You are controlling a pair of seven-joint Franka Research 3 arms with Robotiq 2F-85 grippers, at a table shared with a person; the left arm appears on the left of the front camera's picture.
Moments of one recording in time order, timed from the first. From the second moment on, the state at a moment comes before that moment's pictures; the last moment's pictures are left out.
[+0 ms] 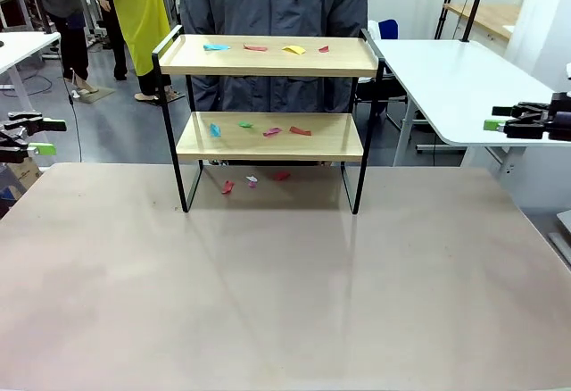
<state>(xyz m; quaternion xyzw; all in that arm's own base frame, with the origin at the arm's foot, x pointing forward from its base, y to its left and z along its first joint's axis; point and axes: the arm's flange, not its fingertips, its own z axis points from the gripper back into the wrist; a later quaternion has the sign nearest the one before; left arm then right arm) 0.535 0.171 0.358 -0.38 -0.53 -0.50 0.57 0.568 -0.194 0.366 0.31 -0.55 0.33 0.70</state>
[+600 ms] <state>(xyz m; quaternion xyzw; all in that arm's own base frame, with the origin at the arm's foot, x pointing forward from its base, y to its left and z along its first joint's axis) 0.535 0.172 0.360 -0.41 -0.53 -0.49 0.56 0.571 -0.200 0.360 0.34 -0.56 0.33 0.68</state>
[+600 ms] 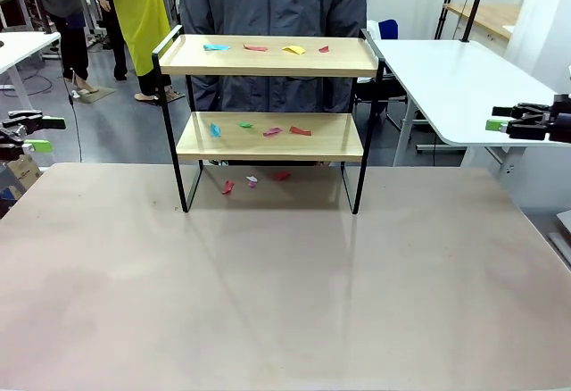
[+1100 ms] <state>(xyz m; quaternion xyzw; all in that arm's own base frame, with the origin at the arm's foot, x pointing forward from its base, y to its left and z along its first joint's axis) 0.535 0.172 0.357 -0.41 -0.53 -0.49 0.56 0.571 -0.201 0.360 0.33 -0.56 0.33 0.68</state>
